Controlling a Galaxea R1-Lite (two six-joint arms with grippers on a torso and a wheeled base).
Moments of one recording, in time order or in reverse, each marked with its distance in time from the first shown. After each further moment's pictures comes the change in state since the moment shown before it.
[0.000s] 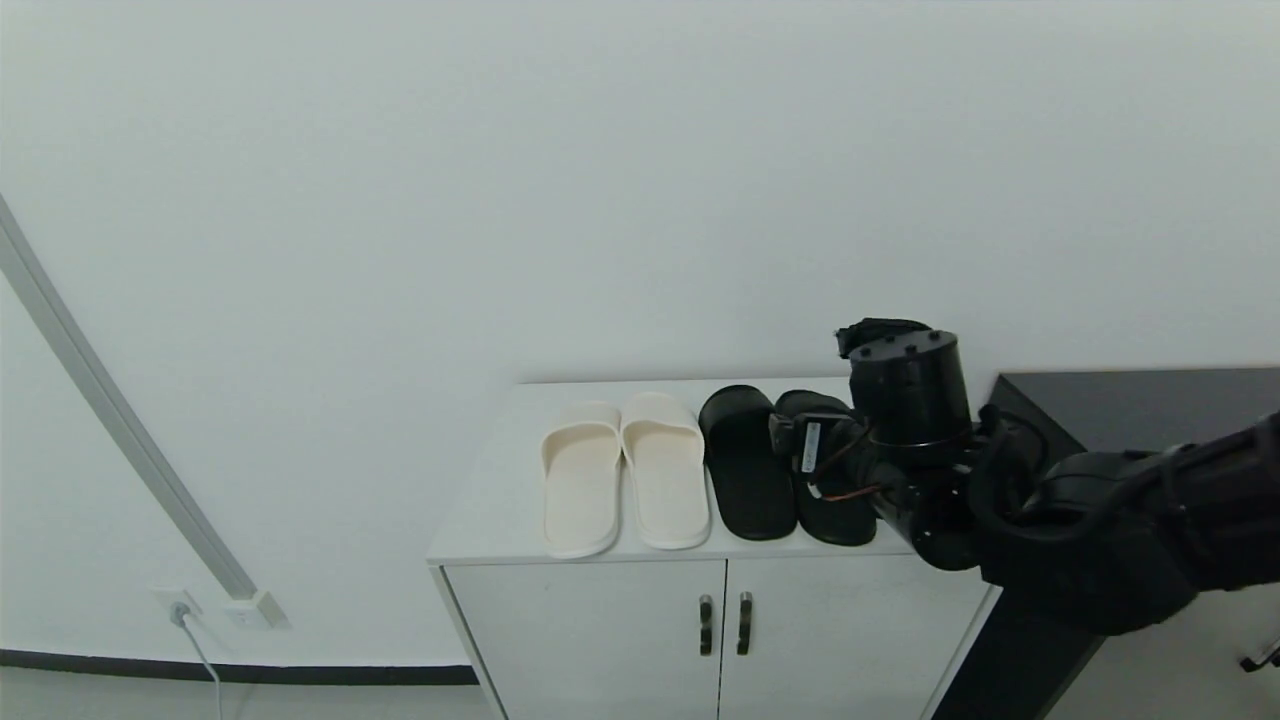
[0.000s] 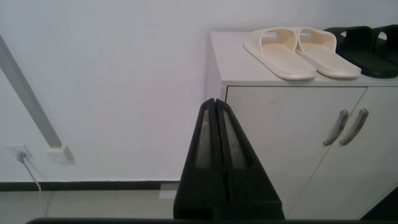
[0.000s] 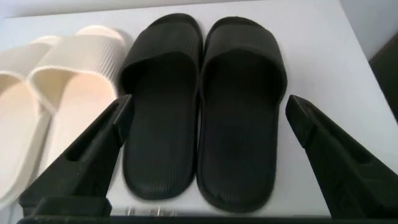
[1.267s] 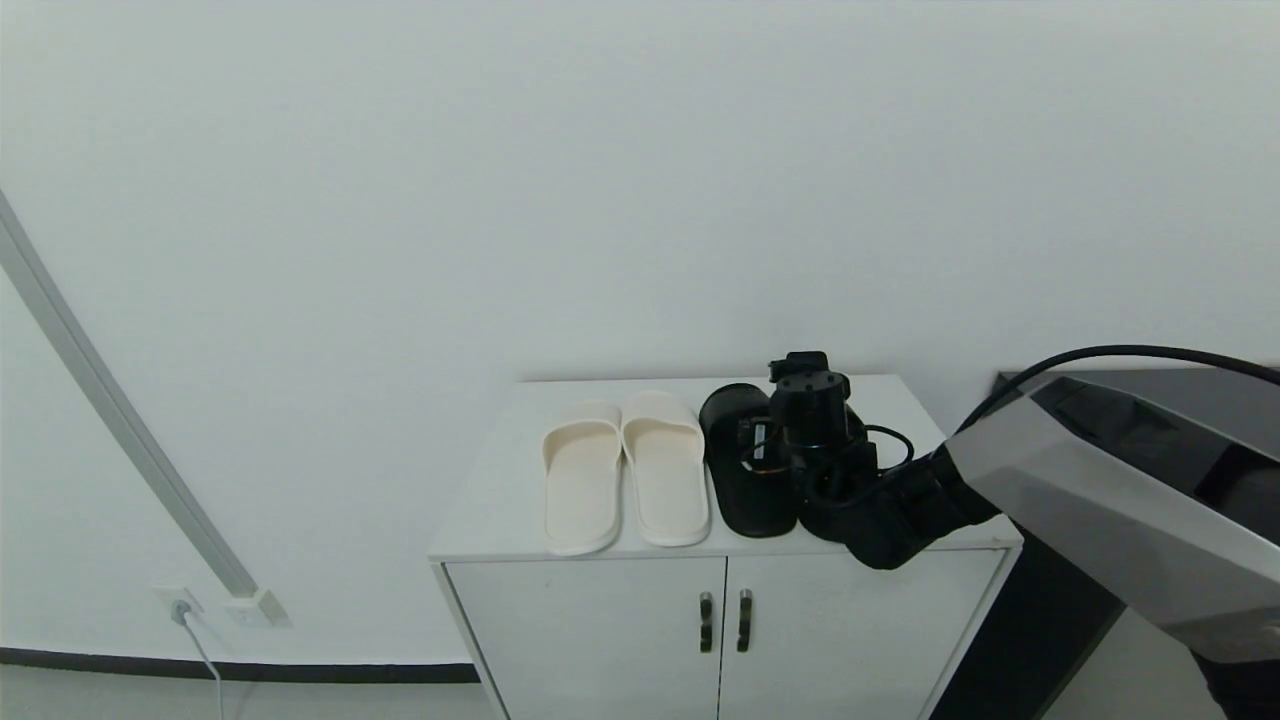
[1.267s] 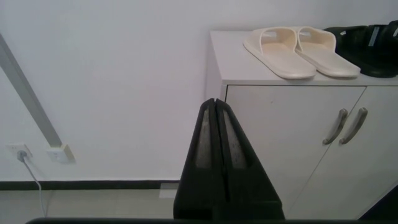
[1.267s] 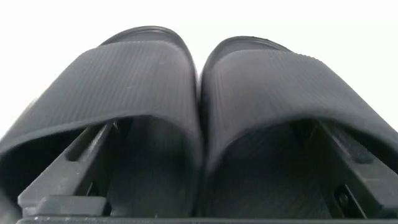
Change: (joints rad) left arm 0.000 0.000 0.000 0.000 0.000 -0.001; right arm -0.130 0.478 -0.366 -0.226 0.019 -0.173
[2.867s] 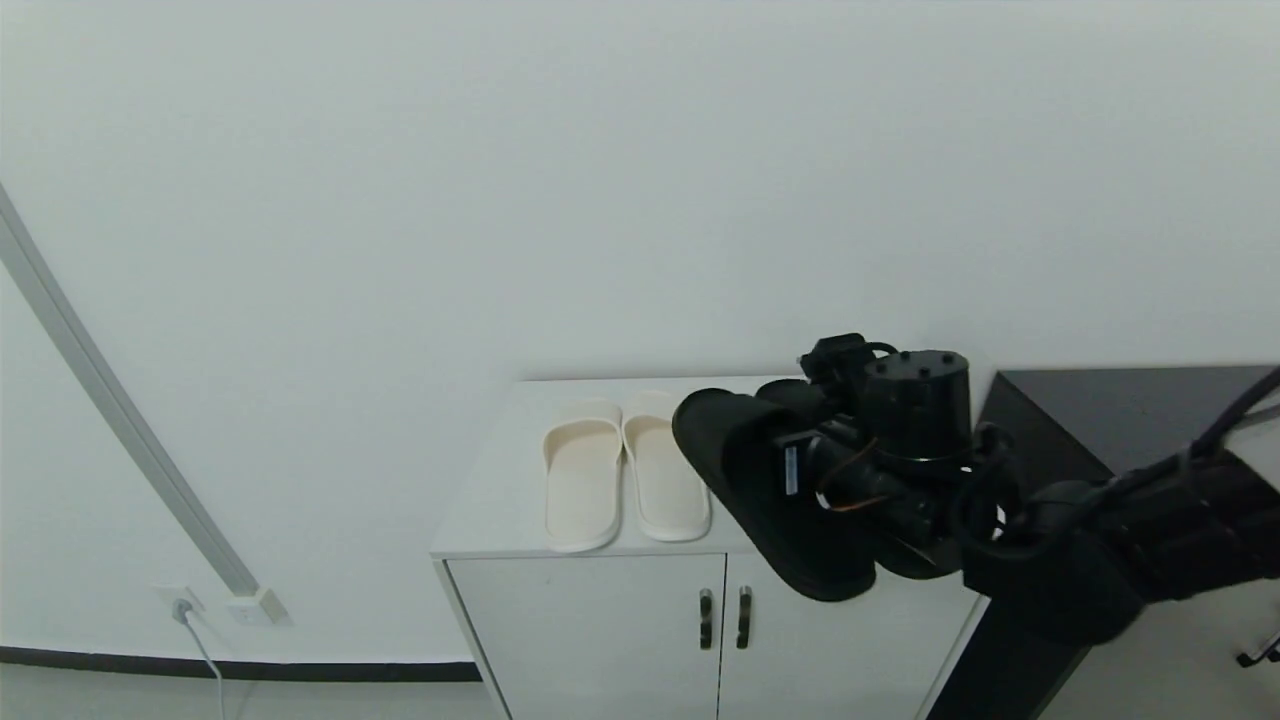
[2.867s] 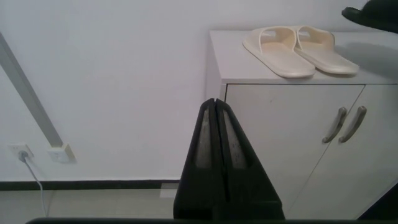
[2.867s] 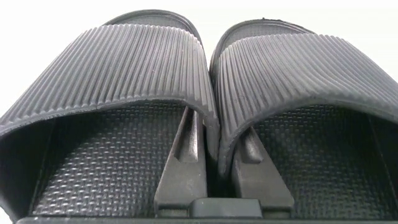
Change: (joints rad) left arm 0.000 0.000 0.000 0.000 -0.002 0.004; right arm 0.089 -0.452 0.468 -0.005 0.346 -0.056
